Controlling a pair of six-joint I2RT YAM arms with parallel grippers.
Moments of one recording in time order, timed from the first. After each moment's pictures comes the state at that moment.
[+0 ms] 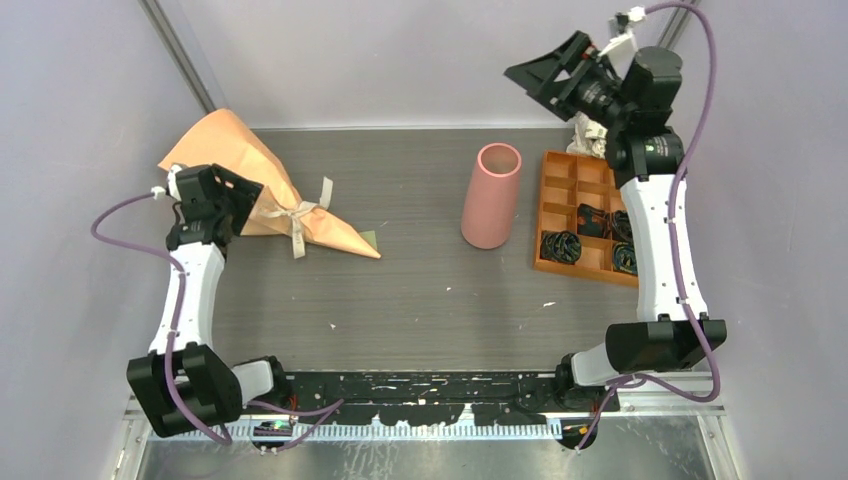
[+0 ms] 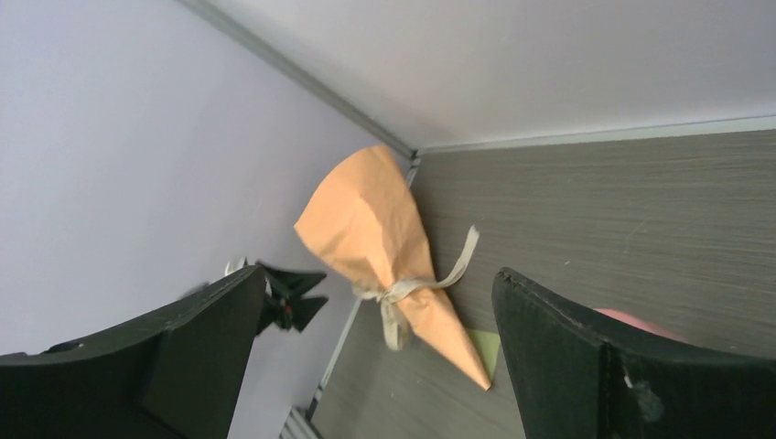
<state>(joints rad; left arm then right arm) 0.22 1.18 0.98 -0.39 0.00 -0.89 -0.01 1.45 1.77 -0.33 -0.64 0.81</state>
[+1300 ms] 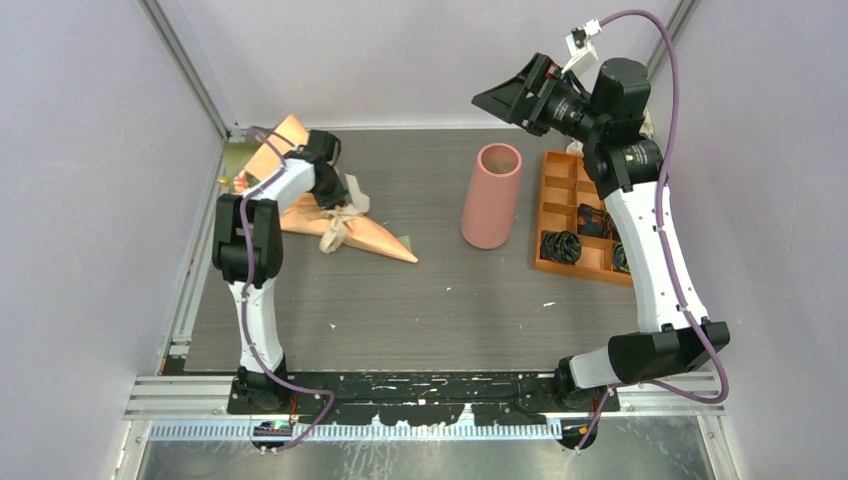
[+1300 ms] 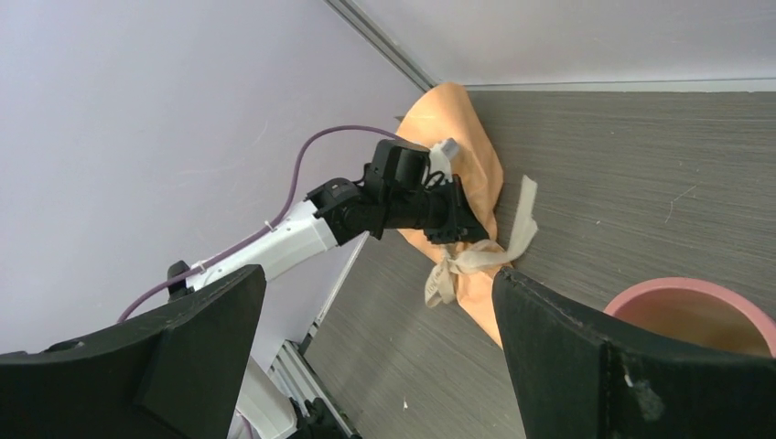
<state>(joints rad) -0.15 2.12 1.65 -0.64 -0.08 -0.61 0.16 1.42 1.74 -0.40 -0.64 0.69</state>
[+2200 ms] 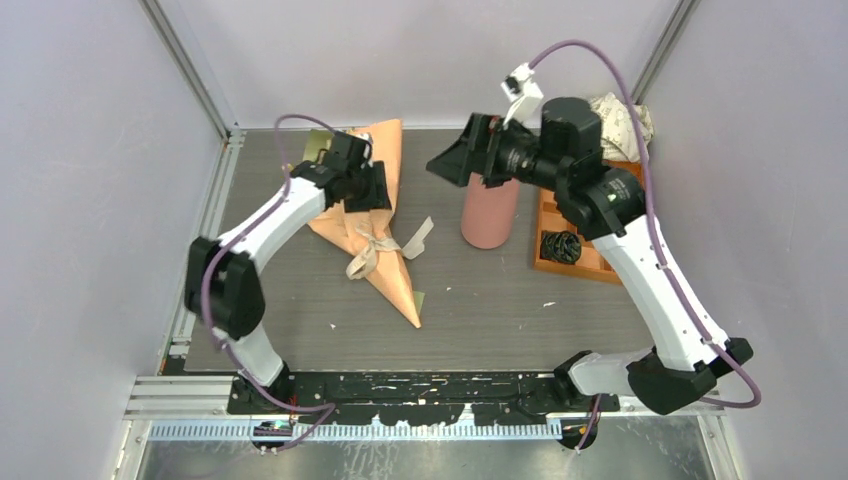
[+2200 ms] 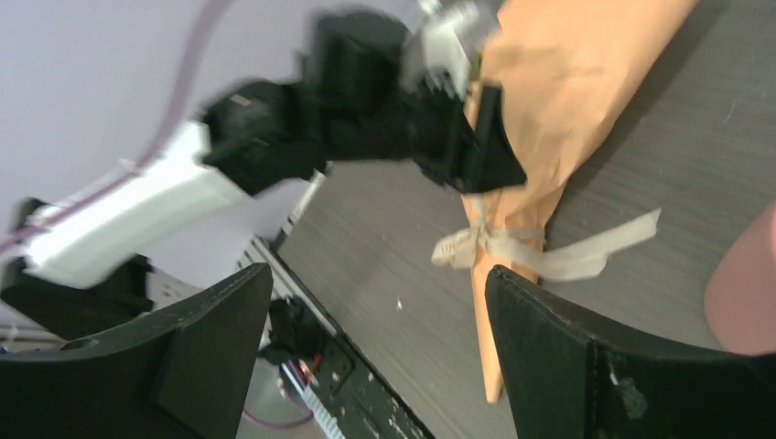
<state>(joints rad) -0.44 1.78 1.47 -0.63 0.05 -0.47 0.51 1.29 1.72 -0.64 -0.37 0.54</state>
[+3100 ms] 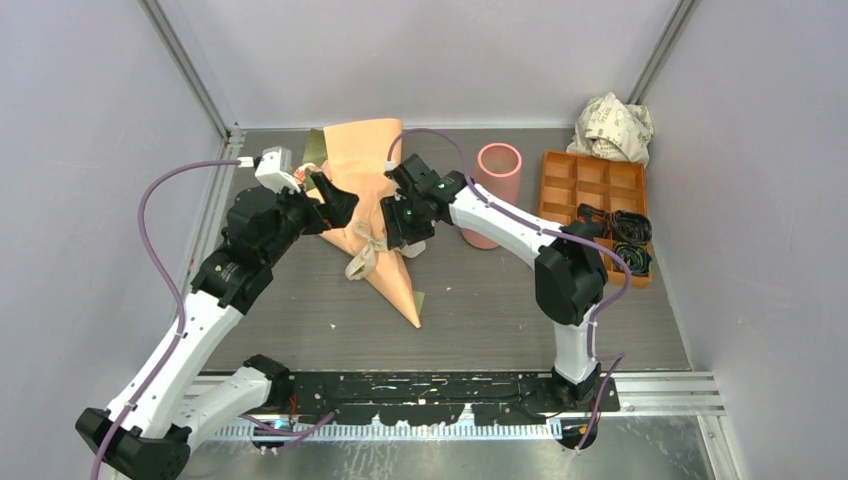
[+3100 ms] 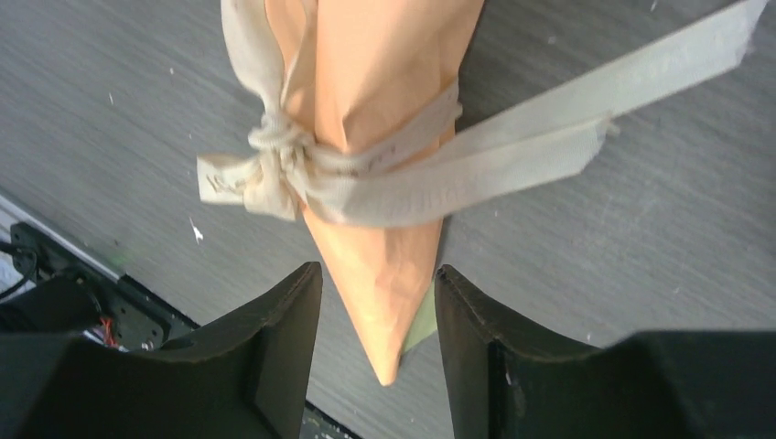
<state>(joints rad) -0.44 0.89 0.99 -0.31 -0.06 -0.51 0.77 1.91 1.65 -0.73 -0.15 0.42</state>
